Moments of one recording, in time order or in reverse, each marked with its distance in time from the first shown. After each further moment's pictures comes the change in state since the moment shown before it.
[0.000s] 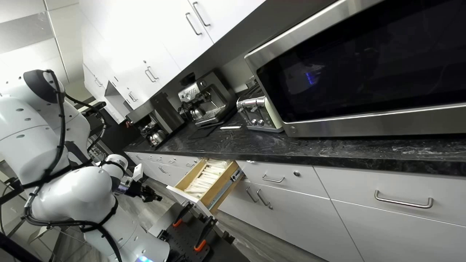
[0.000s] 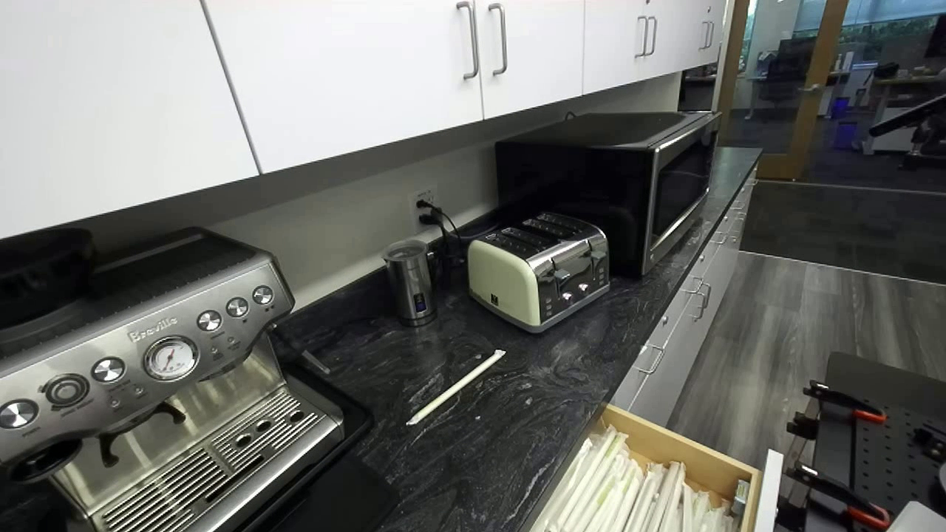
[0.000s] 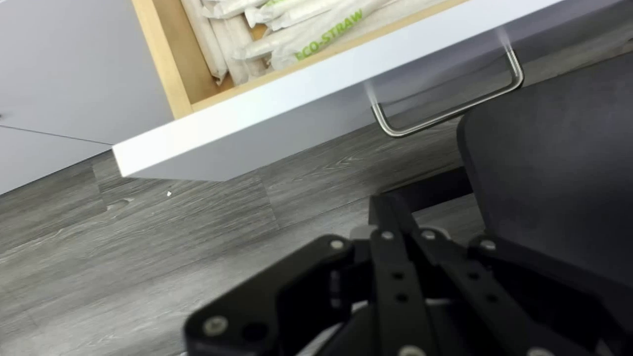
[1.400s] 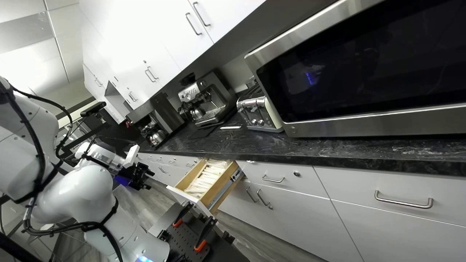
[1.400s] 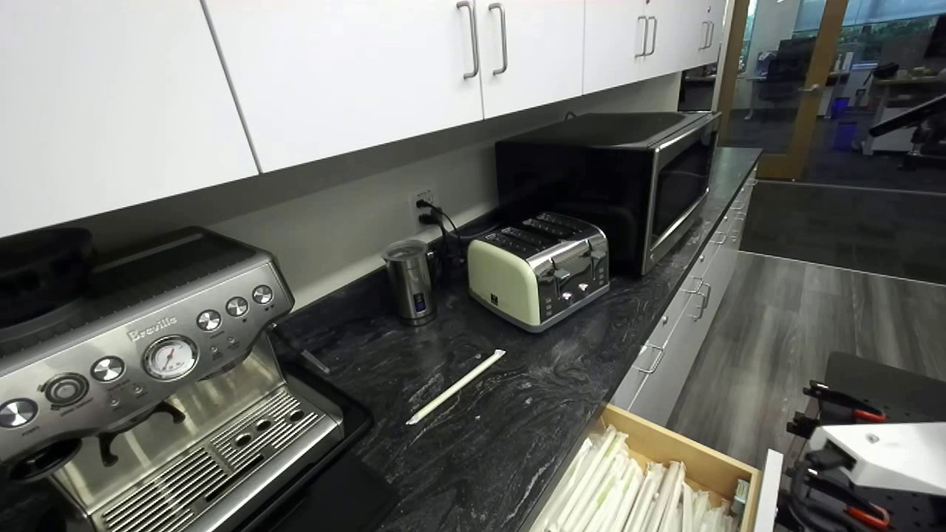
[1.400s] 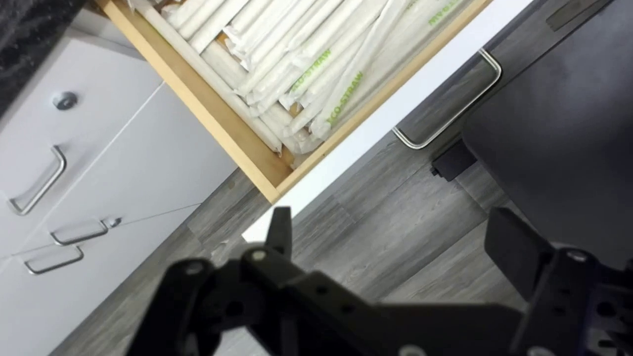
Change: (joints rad) arm 0.059 -0.368 -0.069 -0.108 0.654 0.056 -0.267
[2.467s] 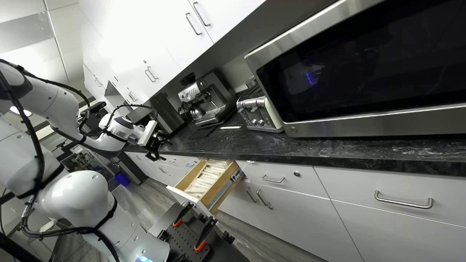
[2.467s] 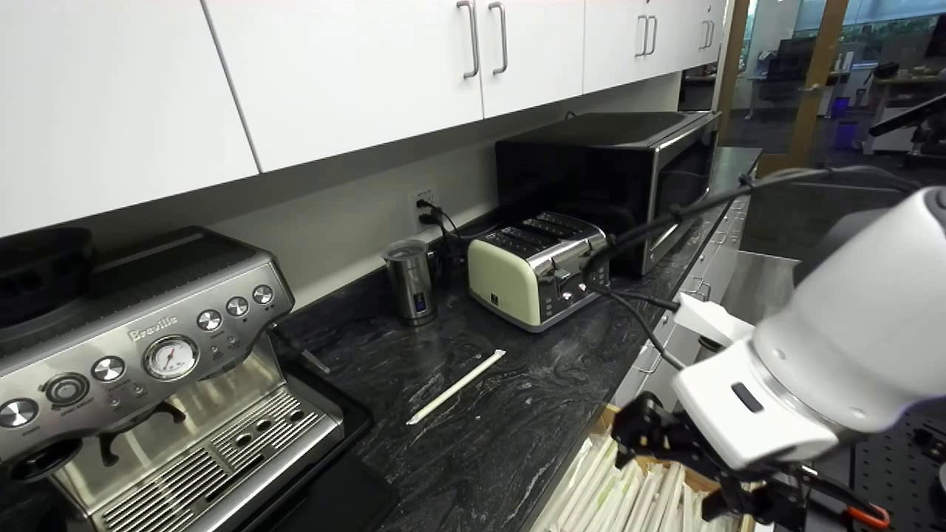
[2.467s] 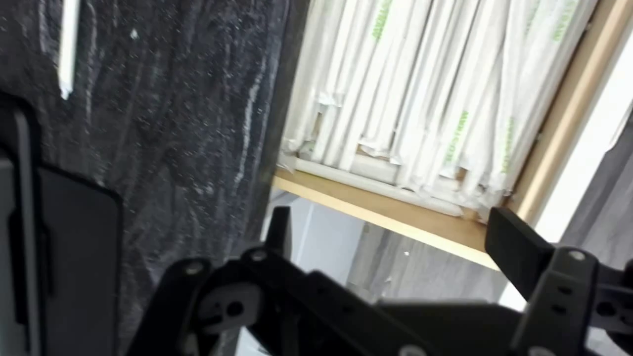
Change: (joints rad) arm -0.227 0.090 -0.087 0.232 -0.005 -0.038 0.254
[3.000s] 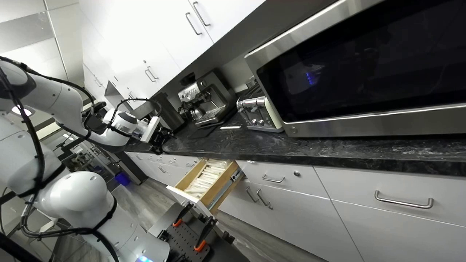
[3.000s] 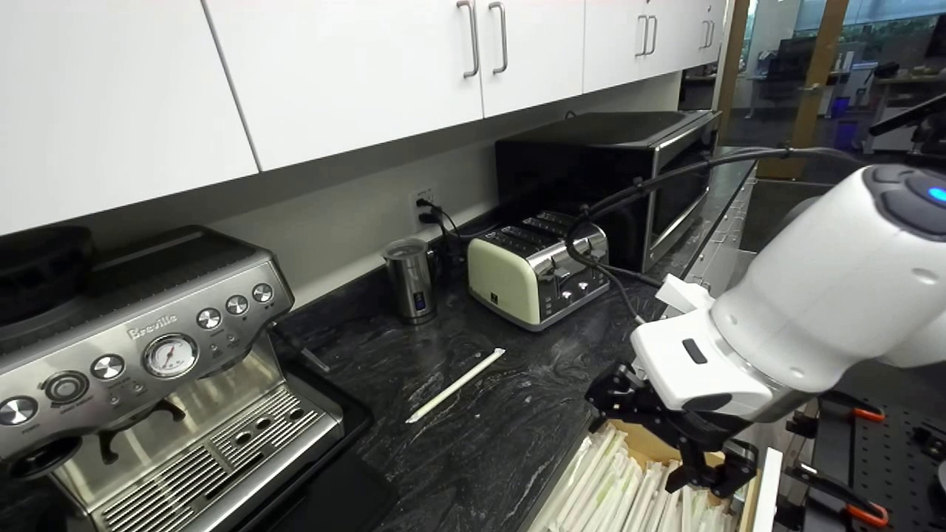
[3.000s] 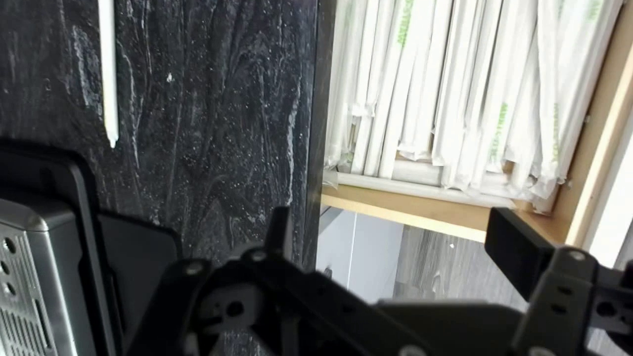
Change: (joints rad) arm -0.046 0.022 -0.019 0.050 -0.028 0.001 0.118
